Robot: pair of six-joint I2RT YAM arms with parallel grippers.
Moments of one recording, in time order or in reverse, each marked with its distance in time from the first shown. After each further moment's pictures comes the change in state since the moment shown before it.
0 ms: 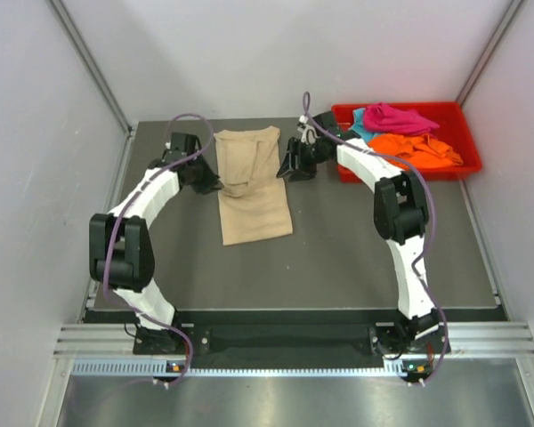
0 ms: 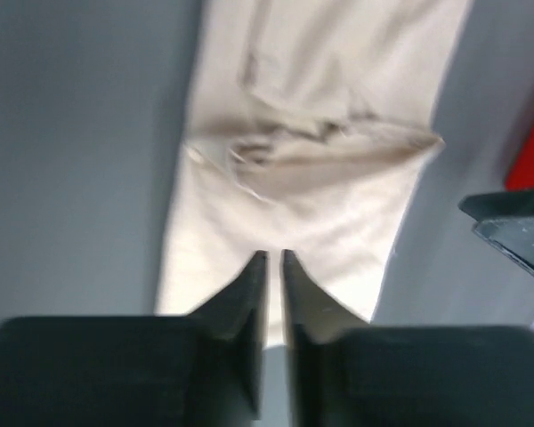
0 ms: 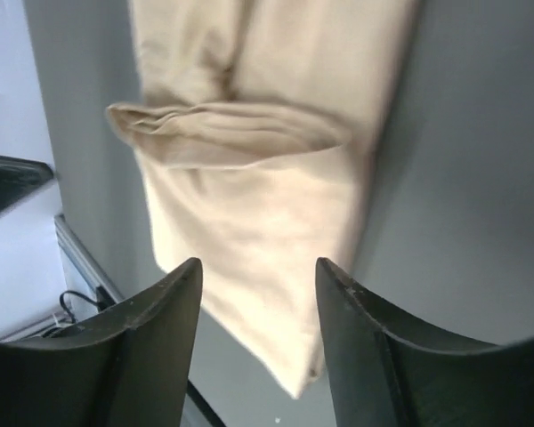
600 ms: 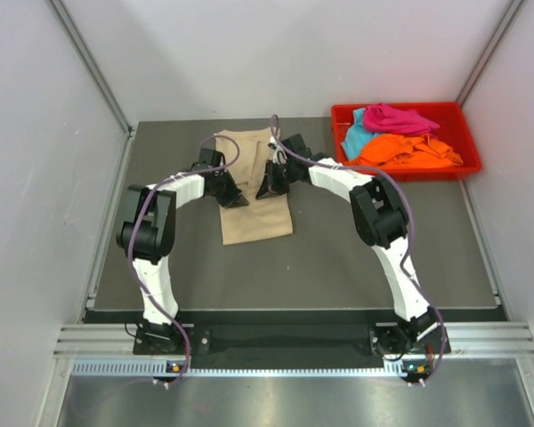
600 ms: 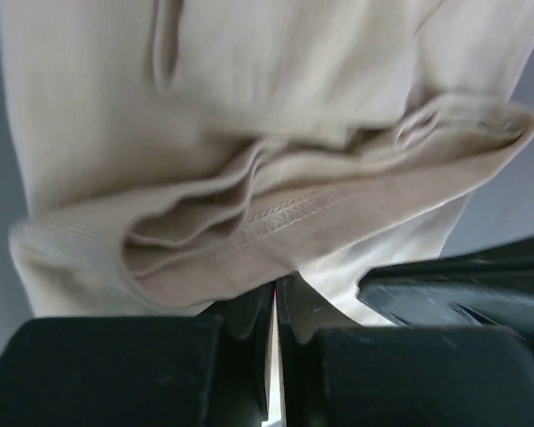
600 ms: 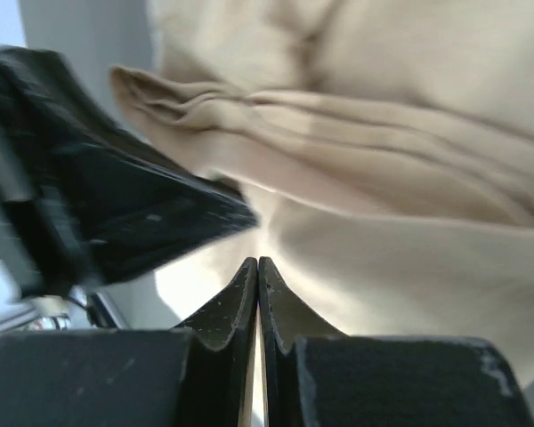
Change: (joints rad) left arm -0.094 0.252 -0.069 0.226 0.168 -0.070; right arm 0.179 0.036 -0.104 0.237 0.030 0.095
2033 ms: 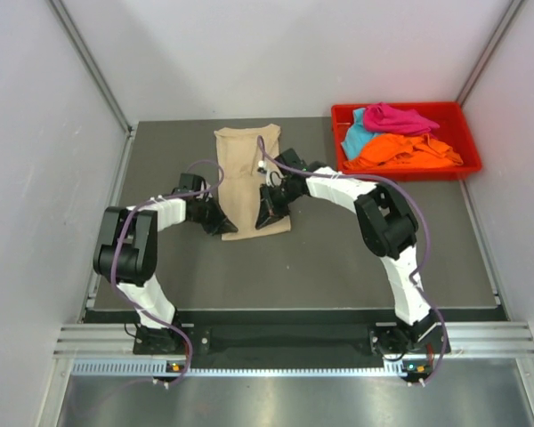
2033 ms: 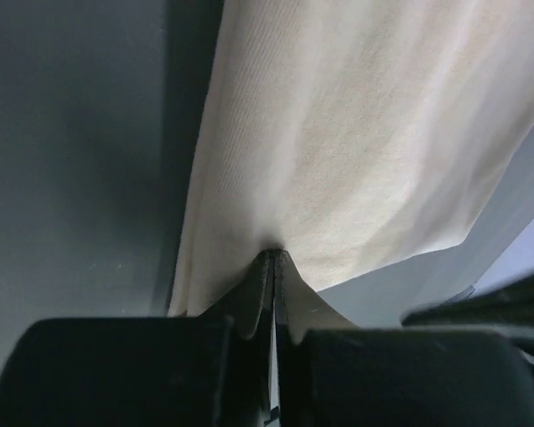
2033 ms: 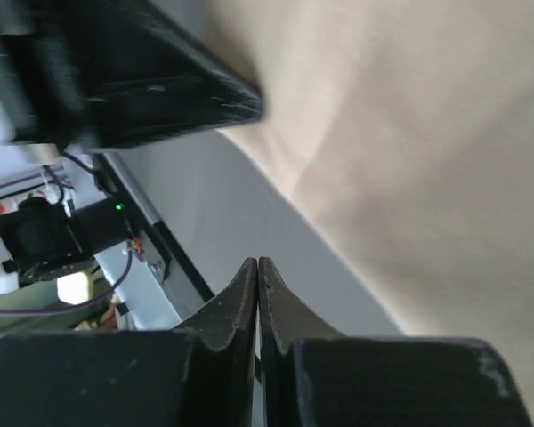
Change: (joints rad) left arm 0.085 -0.228 -0.350 0.027 0.142 0.053; right arm 0.082 -0.163 -0.188 -0.182 -0.142 -0.117
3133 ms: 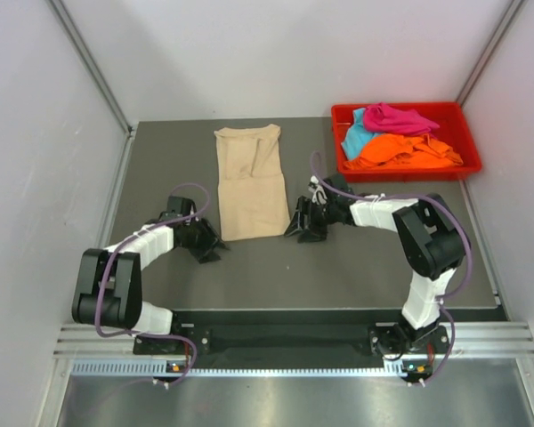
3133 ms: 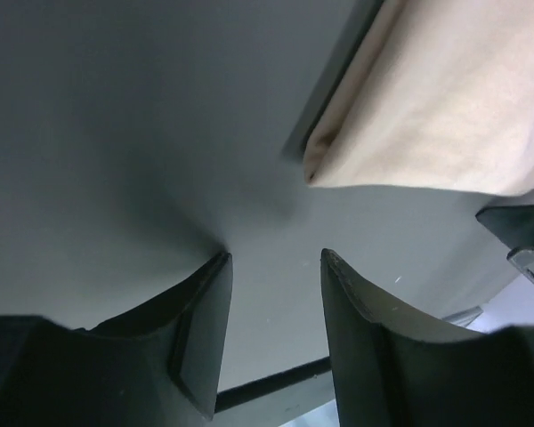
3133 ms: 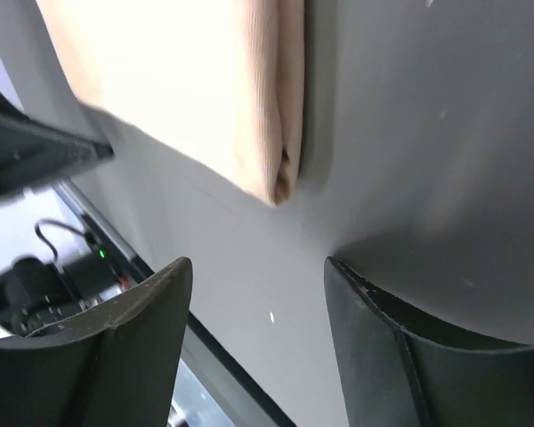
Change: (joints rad) left arm 0.018 -0.350 -0.252 -0.105 -0.132 -0.045; right arm -0.158 -0.354 -0.689 0.403 0.128 0.201
